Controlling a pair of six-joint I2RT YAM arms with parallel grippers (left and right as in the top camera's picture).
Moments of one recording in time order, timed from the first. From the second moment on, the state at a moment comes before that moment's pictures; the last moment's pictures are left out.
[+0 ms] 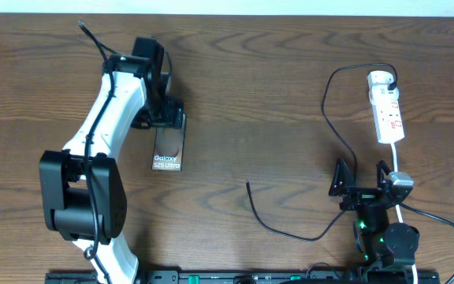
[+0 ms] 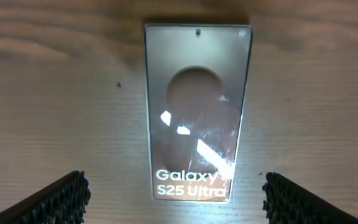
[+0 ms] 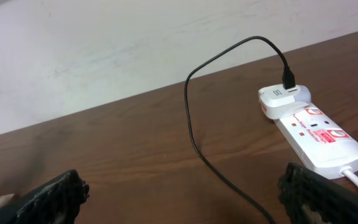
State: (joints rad) left arm -0.14 1.91 1.51 -1.11 0.03 -0.09; right arm -0.01 0.01 0.01 -0.07 -0.07 0.31
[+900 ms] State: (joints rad) left arm -0.20 1.91 1.37 -0.99 0.05 -0.10; right arm -0.01 0.01 0.01 -0.07 -0.07 0.31
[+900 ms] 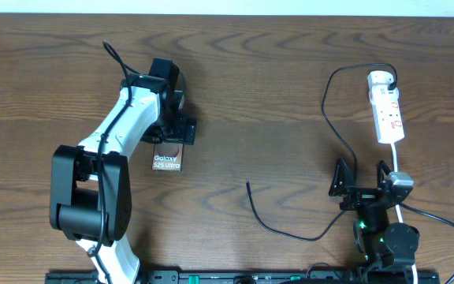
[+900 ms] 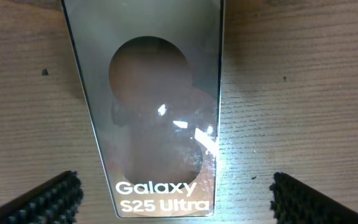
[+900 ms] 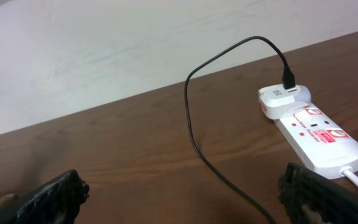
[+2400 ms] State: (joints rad) left arm -0.20 1.91 1.33 -0.83 0.01 -0.12; right arm -0.01 0.01 0.01 -0.07 -0.07 0.31
